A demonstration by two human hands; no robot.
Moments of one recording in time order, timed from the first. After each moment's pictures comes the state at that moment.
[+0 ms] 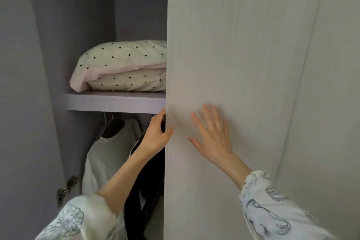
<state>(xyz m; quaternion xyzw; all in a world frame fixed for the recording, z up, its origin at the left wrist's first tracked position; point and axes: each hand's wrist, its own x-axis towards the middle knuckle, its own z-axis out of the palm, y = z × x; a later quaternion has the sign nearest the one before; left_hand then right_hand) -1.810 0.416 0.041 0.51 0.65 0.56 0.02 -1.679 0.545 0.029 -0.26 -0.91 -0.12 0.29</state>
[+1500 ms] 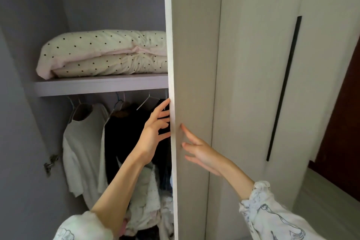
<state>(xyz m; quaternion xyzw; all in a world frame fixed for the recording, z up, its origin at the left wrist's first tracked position) -1.612 0.298 0.027 0.50 0.48 0.66 0.30 -1.476 0.381 -0.015 -0.21 -0.72 0.61 0.23</state>
